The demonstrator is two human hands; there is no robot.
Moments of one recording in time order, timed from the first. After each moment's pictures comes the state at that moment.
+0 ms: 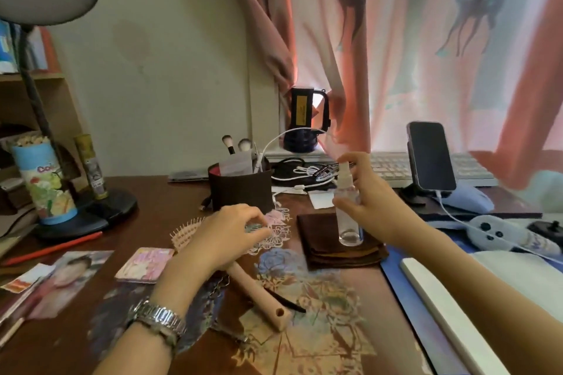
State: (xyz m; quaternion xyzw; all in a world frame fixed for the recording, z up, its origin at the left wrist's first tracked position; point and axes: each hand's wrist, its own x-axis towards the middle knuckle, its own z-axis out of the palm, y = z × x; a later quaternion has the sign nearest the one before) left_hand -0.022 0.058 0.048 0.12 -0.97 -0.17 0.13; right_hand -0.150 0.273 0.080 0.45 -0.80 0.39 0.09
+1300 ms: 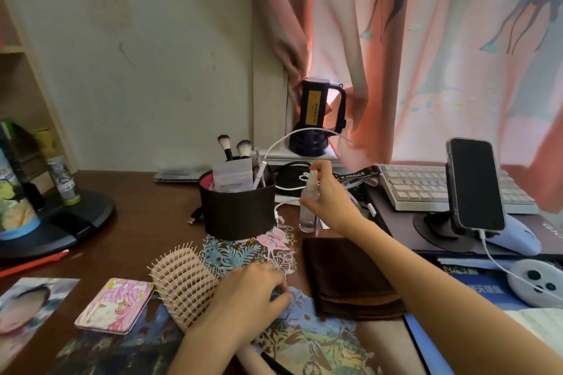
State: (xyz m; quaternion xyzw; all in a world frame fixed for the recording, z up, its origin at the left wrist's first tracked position) left_hand -0.062 0.067 0.006 0.08 -0.98 -0.17 0.08; right_hand -0.272 0.143 0.035 0.42 -0.81 0.40 0.05
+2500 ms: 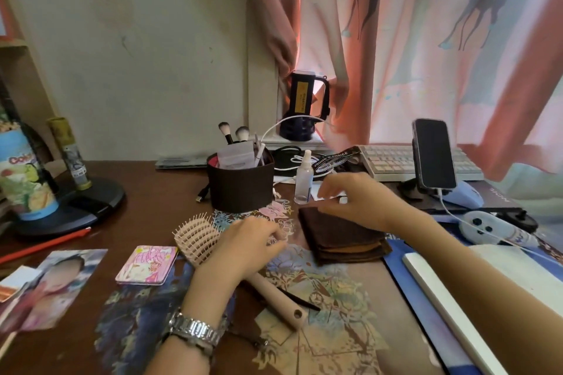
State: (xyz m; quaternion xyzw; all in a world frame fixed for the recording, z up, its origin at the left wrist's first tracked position) left_hand -0.037 0.053 0.030 0.07 -0.98 -0.16 0.07; right_hand -0.162 0.235 0.092 0.45 -0.87 0.19 0.04
